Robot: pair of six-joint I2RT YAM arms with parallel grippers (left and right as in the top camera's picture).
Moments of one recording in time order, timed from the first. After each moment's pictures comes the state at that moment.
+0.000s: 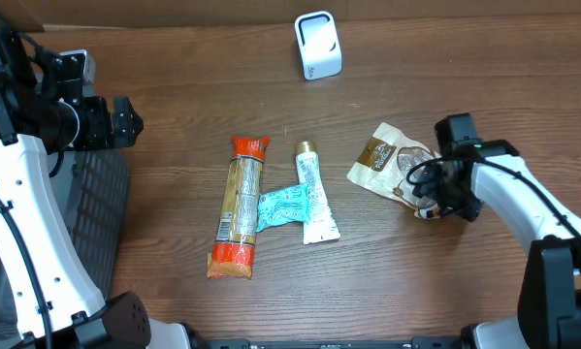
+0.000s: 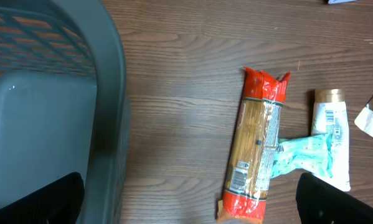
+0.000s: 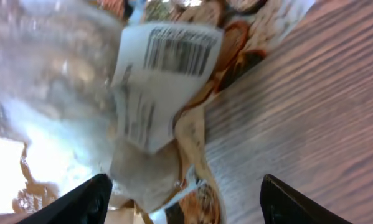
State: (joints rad) left arm 0.35 1.64 2.02 -1.54 0.21 0.22; right arm 0.10 1.66 1.01 -0.83 0.07 0.62
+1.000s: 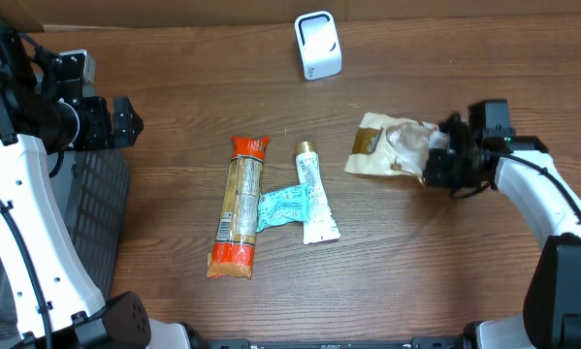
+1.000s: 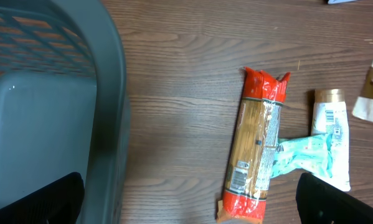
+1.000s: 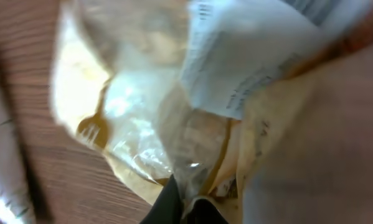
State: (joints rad) left arm 0.35 1.64 2.02 -1.54 0.21 0.22; right arm 0.00 1.66 1.05 -0.68 -0.34 0.01
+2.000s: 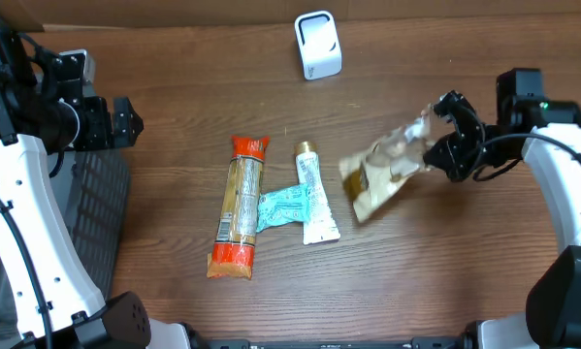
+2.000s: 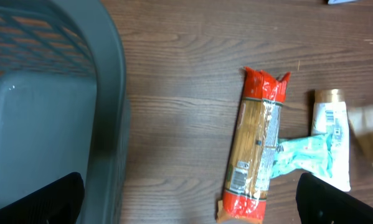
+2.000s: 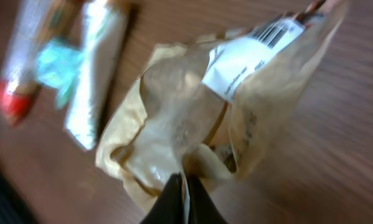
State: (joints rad) left arm 0.35 1.64 2.02 -1.54 0.21 0.22; right arm -0.08 1.67 1.35 -1.11 -0.57 -0.55
